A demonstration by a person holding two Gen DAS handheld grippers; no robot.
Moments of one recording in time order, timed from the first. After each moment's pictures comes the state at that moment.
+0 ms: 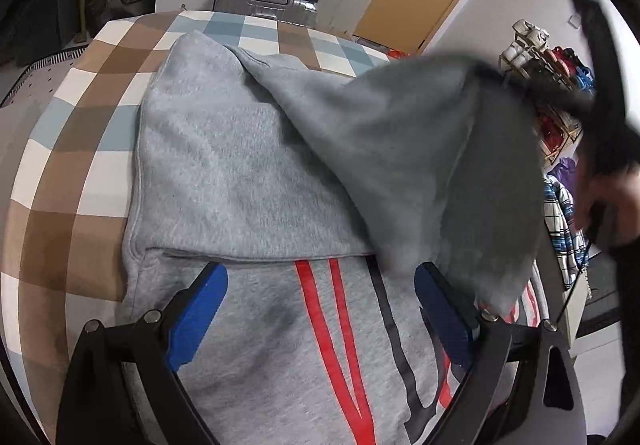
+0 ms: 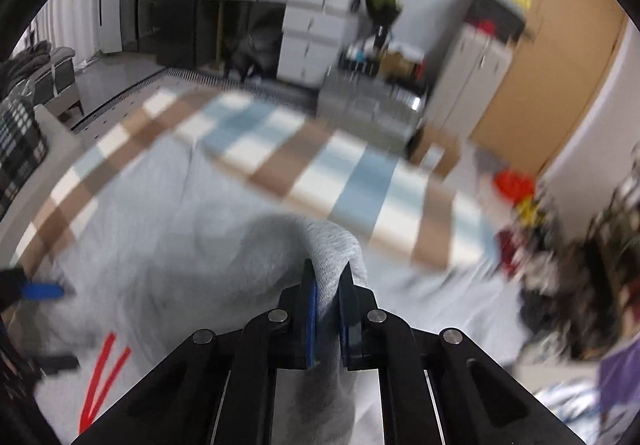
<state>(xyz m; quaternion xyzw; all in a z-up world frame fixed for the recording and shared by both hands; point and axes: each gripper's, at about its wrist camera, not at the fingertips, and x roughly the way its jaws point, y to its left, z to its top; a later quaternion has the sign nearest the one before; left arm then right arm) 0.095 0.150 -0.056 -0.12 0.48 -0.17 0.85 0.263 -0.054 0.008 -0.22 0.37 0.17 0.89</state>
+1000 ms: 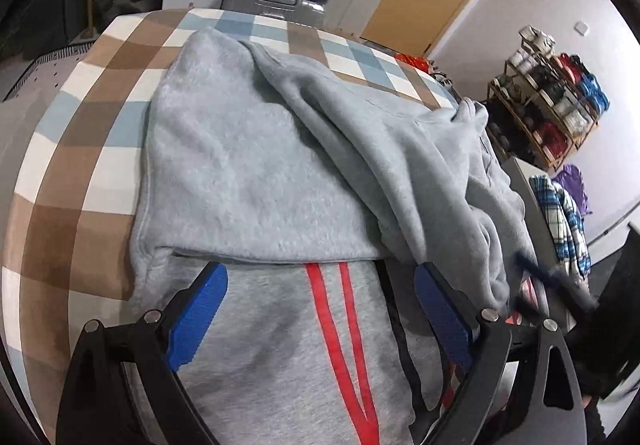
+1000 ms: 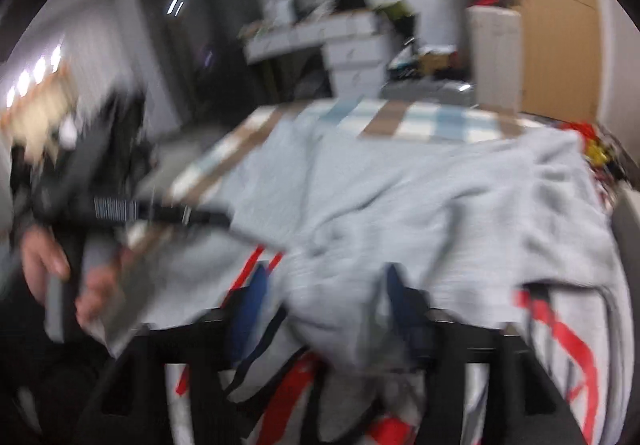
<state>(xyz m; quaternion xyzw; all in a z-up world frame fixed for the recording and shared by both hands) 0.094 0.153 -0.054 -0.12 0.48 -0.16 0.85 0.105 -0.126 -0.072 0.02 0.33 0.28 0.90</state>
